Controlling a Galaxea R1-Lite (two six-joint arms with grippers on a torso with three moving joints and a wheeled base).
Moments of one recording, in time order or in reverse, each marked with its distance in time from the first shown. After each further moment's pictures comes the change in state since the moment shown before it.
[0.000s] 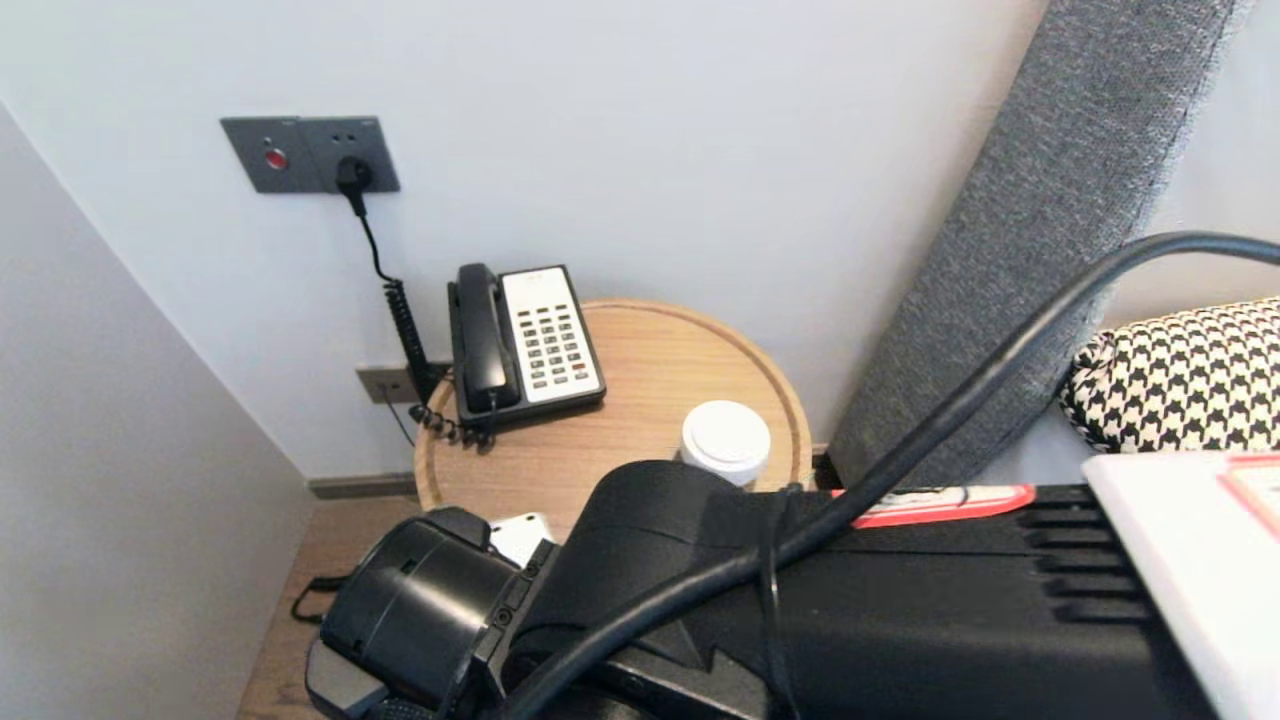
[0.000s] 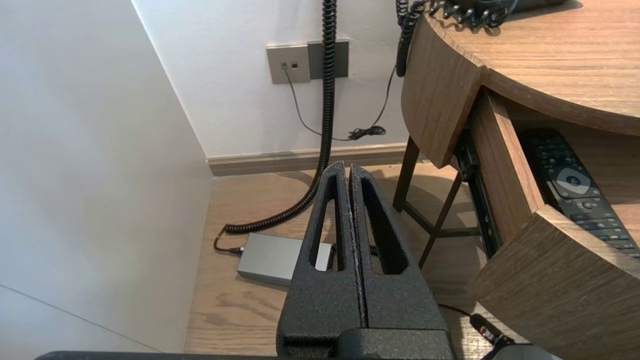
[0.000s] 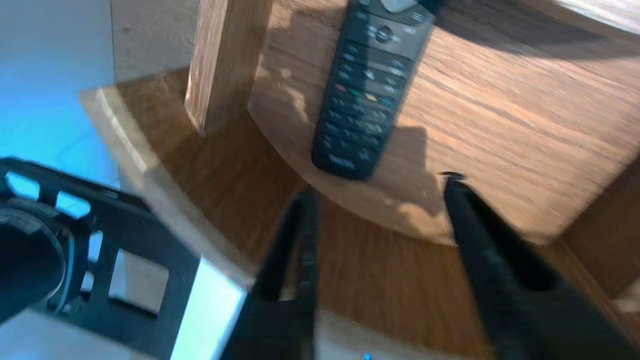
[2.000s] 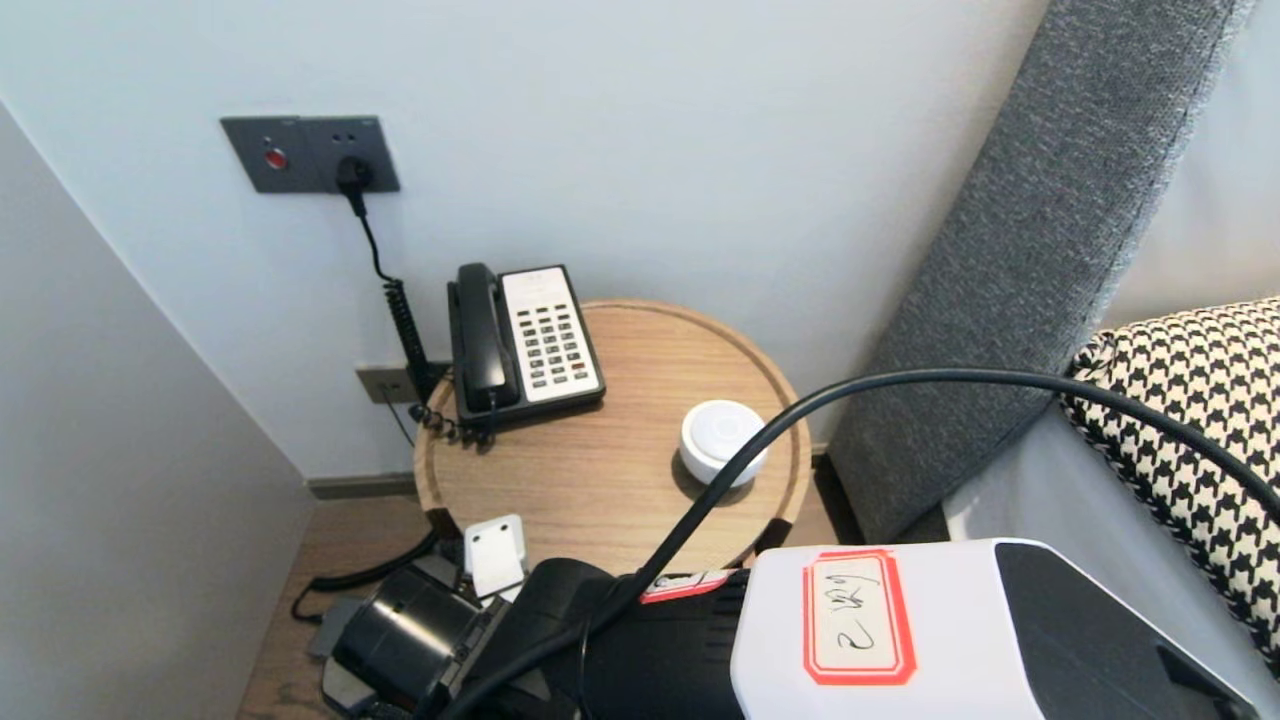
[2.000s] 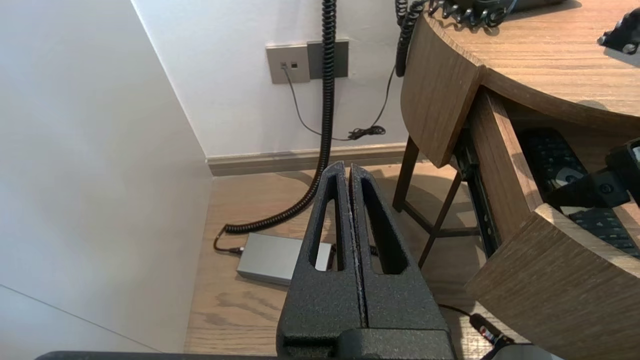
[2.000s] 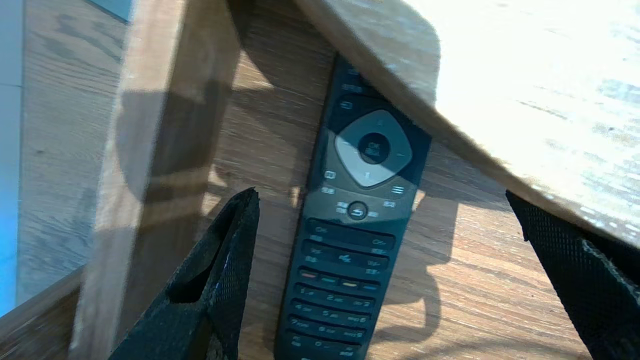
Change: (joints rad) left arm 0.001 0.000 0.000 0.000 0.000 0.000; right arm -0.039 0.197 0.001 -0.276 -0.318 -0.071
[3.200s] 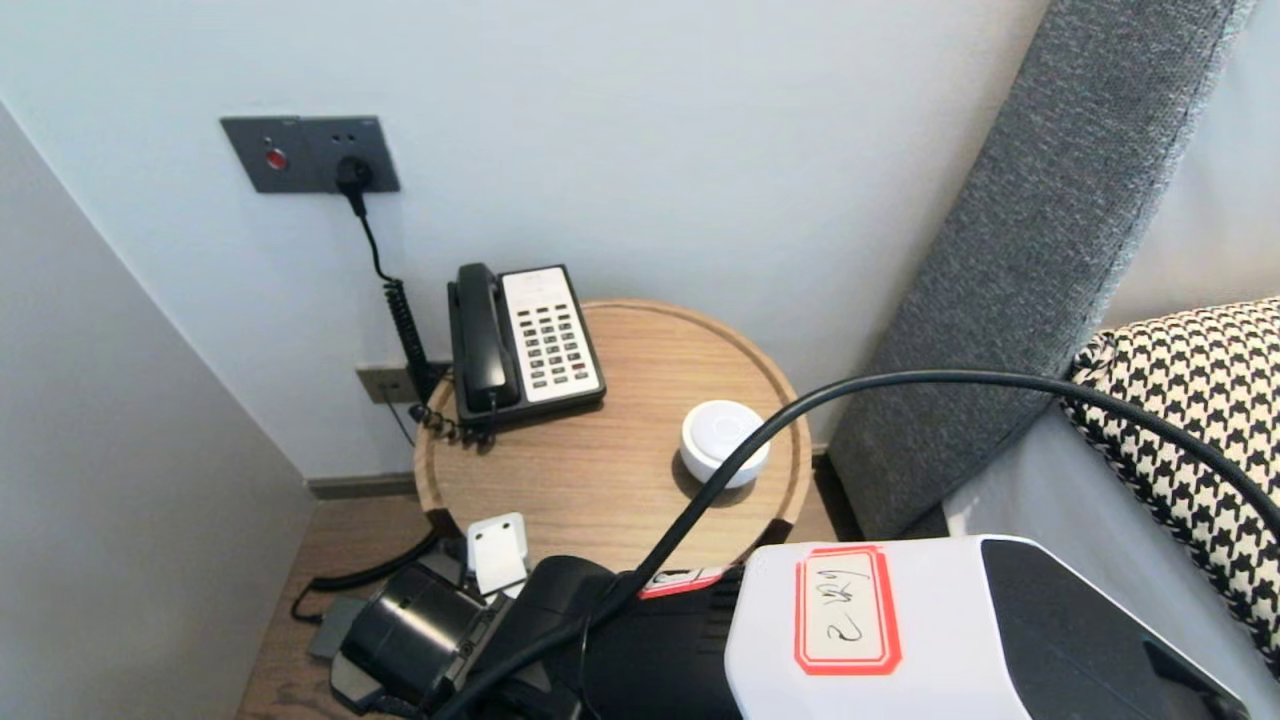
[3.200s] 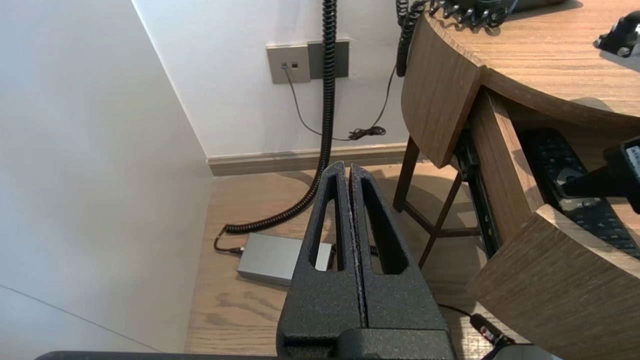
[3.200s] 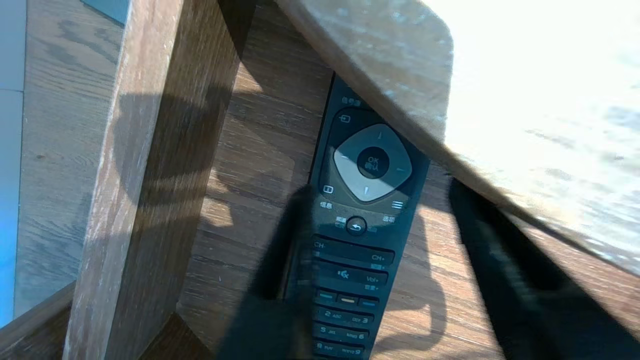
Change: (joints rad) left arm -0.001 0.000 0.000 0.000 0.000 0.000; right arm -0.003 0.005 0.000 0.000 0.000 -0.001
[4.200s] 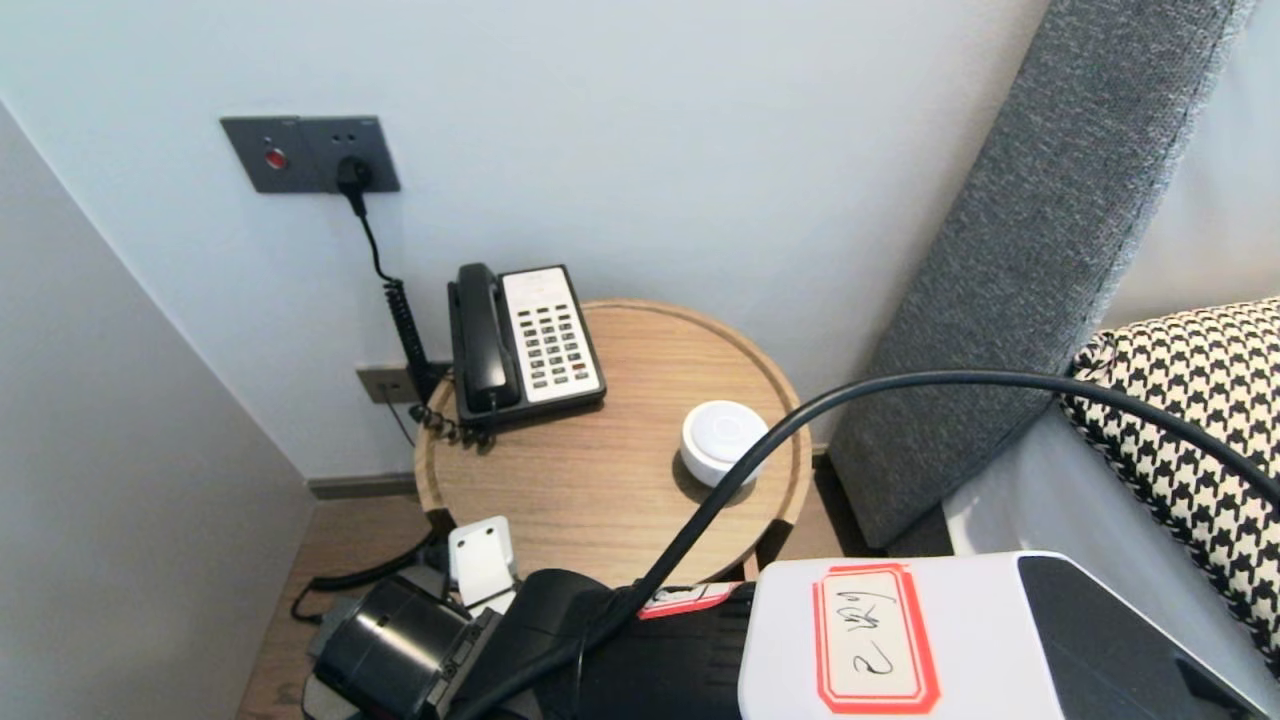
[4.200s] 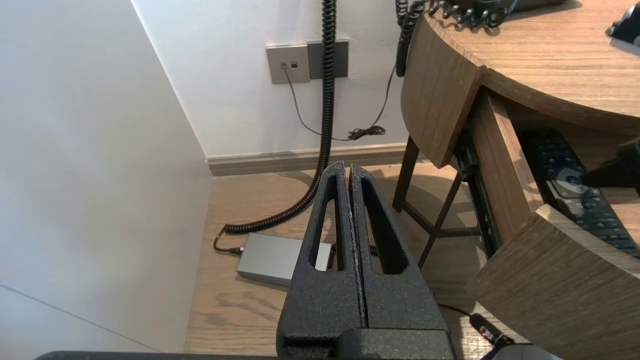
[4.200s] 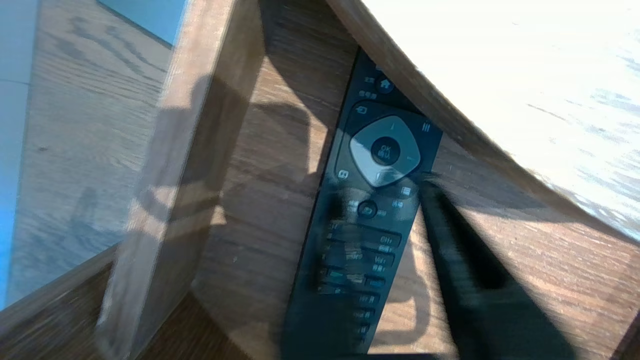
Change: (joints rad) left arm 0.000 0.000 0.000 0.000 0.000 0.000; right arm 0.027 -0.013 0.000 0.002 -0.031 -0.024
